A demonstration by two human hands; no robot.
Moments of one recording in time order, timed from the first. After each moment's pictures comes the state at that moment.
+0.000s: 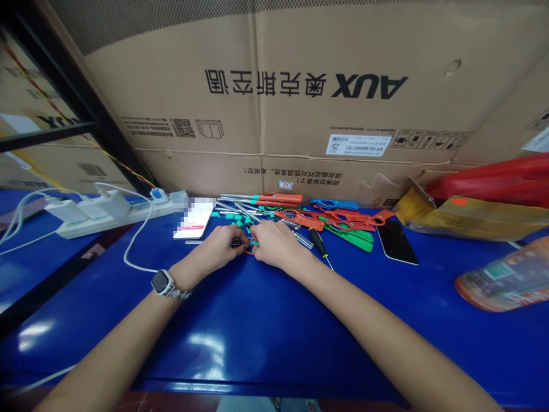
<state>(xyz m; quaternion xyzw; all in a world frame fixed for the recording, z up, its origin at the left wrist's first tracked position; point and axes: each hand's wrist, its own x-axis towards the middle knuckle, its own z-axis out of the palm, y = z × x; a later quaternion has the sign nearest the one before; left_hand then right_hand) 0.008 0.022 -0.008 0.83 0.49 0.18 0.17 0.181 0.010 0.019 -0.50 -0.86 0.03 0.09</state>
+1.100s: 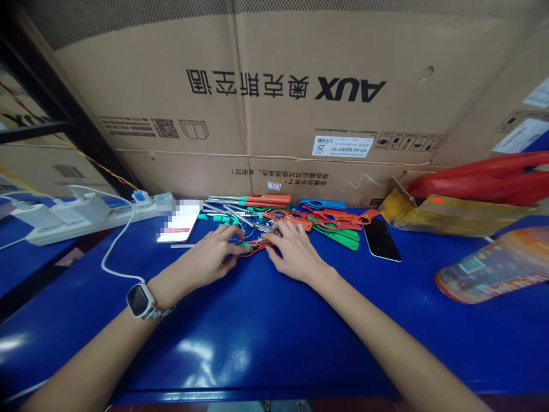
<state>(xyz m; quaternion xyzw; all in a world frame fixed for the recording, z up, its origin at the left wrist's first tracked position) 0.018 -0.003 0.012 0.92 0.39 0.08 0.02 0.252 -0.009 -0.011 -0.44 -0.87 -0.01 0.21</state>
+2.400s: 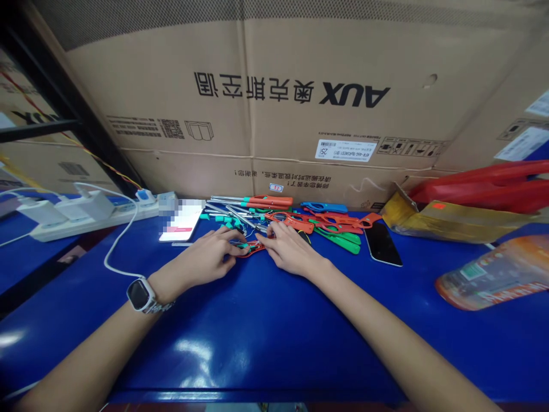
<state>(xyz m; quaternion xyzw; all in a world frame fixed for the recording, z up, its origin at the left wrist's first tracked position) 0.014 0.000 0.013 0.92 0.39 0.06 0.03 0.248 0.012 -0.016 -0.36 -0.92 -0.03 0.15</state>
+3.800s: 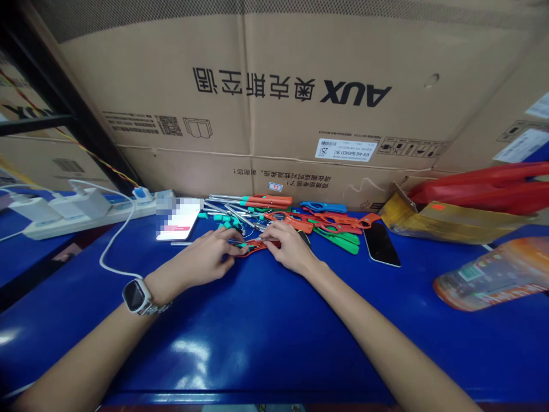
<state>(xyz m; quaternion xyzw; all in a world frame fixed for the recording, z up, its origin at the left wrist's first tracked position) 0.012 0.001 0.009 0.92 0.39 0.07 0.04 0.247 0.019 -0.030 -0.38 -0.84 0.16 0.35</state>
